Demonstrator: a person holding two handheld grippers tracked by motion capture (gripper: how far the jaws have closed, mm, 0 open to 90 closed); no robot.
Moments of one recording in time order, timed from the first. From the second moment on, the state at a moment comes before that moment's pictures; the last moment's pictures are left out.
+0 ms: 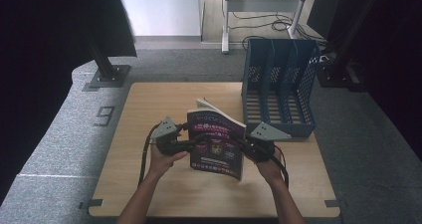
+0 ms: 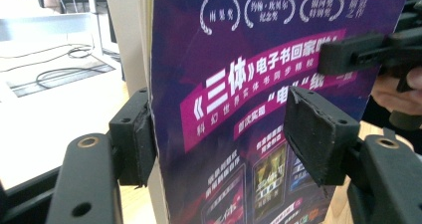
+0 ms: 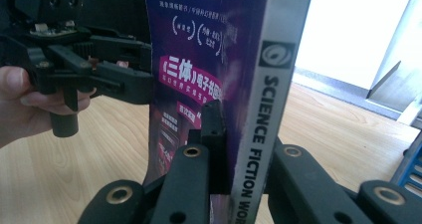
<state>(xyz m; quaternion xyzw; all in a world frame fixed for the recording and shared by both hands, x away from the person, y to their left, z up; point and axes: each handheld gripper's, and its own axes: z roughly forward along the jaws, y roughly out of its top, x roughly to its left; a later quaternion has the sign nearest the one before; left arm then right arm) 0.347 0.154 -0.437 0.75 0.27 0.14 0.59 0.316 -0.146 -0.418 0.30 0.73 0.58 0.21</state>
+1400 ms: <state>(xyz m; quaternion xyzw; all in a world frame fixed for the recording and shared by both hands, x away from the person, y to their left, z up) 0.334 0.172 -0.469 0.78 0.30 0.13 0.53 0.306 -0.148 -0.392 0.31 0.66 0.63 0.26</state>
